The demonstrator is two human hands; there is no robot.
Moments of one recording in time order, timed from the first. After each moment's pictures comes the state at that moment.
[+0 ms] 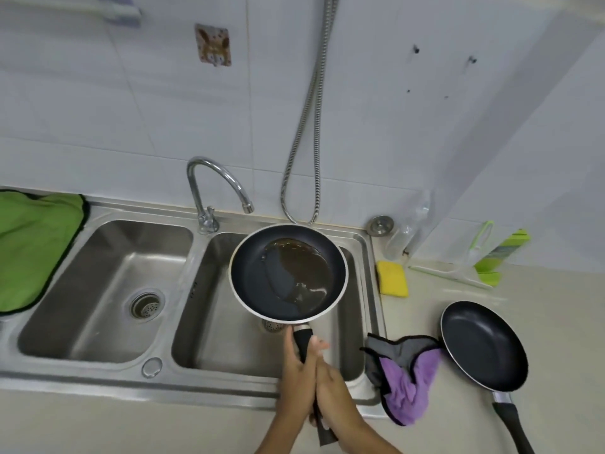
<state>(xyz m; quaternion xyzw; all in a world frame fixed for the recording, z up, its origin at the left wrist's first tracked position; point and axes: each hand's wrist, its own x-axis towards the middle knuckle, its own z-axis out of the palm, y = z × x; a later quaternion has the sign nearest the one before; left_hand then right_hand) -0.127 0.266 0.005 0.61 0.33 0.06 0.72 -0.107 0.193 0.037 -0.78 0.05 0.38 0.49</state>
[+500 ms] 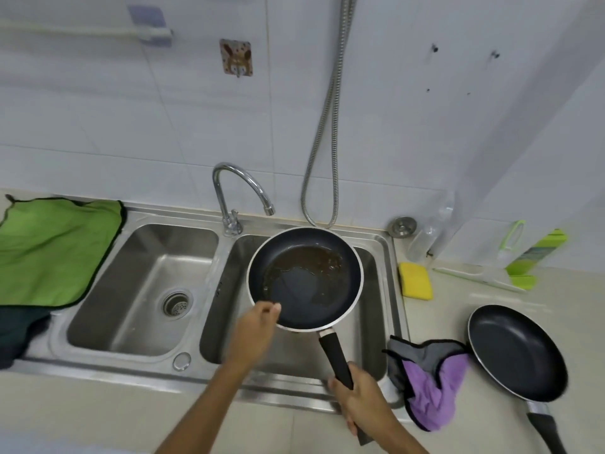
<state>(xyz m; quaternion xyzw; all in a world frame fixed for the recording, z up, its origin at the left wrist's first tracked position) -0.130 0.405 0.021 0.83 0.35 0.01 0.44 -0.095 0.161 0.015 -0.81 -0.05 0.38 0.44</state>
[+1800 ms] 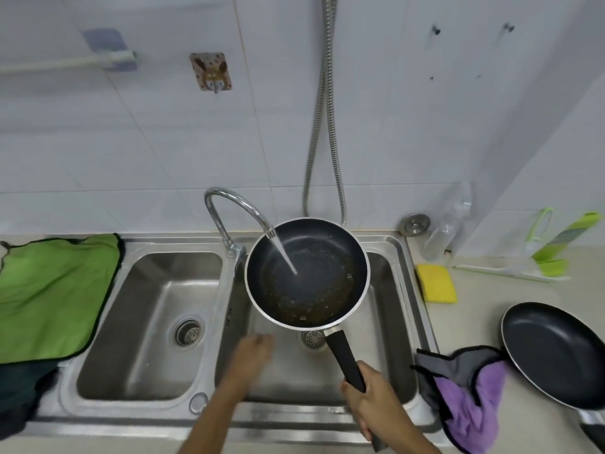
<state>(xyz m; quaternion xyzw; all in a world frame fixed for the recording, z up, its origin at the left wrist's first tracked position) -0.113 0.461 0.013 0.75 0.41 -0.13 0.50 -0.068 0.204 0.024 -0.78 -0.03 0.37 0.50</state>
